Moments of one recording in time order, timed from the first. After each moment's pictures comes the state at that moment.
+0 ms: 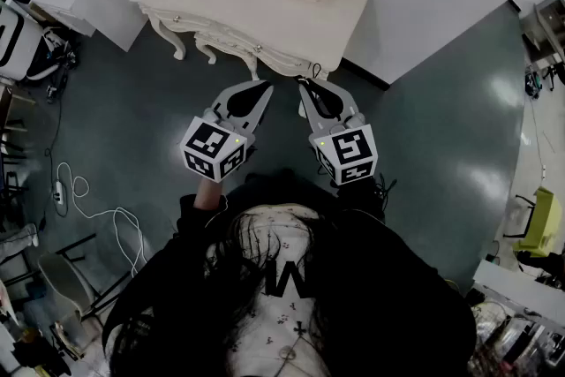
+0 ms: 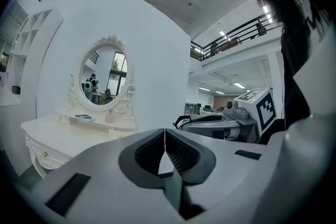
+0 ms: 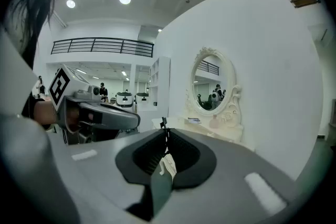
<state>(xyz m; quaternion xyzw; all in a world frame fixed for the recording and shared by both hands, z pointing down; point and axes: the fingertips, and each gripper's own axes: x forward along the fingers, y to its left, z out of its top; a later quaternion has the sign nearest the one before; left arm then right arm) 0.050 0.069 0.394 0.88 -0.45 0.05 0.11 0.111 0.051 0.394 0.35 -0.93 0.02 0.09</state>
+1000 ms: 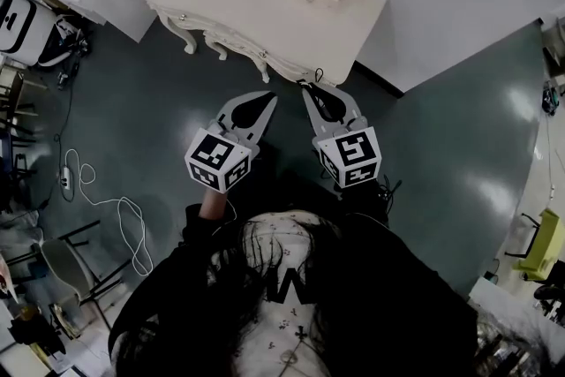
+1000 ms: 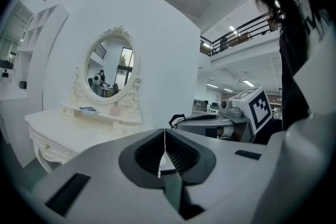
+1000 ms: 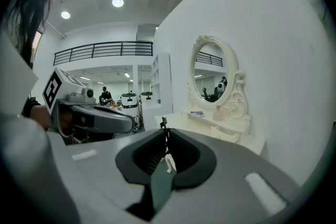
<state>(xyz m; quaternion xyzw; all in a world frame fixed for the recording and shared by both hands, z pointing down) 0.066 0.032 0.419 0.86 -0.48 0.06 0.14 0.120 -0.002 0.422 0.32 -0.94 0.07 0.09</state>
